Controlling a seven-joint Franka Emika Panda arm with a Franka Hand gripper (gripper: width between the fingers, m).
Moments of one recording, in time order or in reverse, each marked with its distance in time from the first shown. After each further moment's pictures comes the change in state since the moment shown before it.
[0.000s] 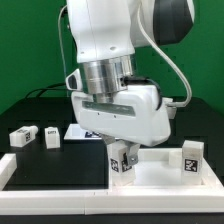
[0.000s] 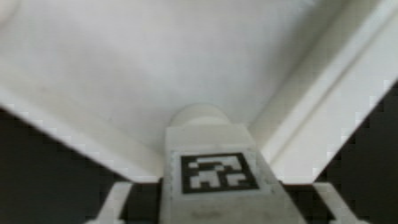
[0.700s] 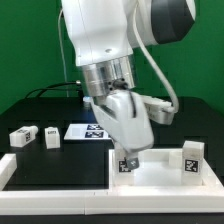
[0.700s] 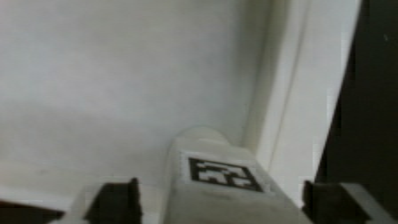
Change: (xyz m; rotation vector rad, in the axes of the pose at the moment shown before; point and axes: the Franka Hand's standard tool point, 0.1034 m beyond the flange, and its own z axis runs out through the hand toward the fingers) arm -0.004 -0.003 0.001 0.010 -0.033 0.114
